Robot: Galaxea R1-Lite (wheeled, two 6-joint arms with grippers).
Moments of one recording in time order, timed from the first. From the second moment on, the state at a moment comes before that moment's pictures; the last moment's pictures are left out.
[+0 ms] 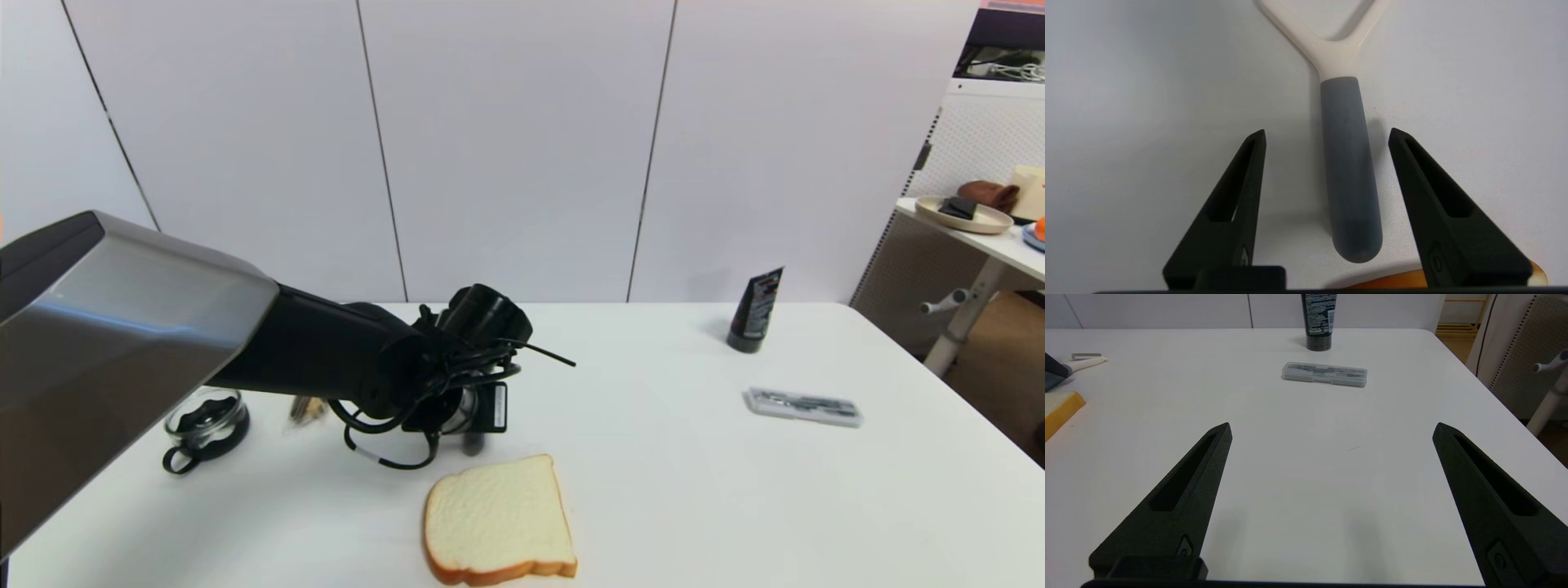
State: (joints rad) left arm -0.71 2.08 -1.32 0.23 0.34 -0.54; right arm 0.01 0.00 0.00 -0.01 0.00 0.00
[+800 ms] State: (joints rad) left arm -0.71 2.06 -1.34 0.23 0.34 -0.52; right arm 0.01 0.00 0.00 -0.01 0.00 0.00
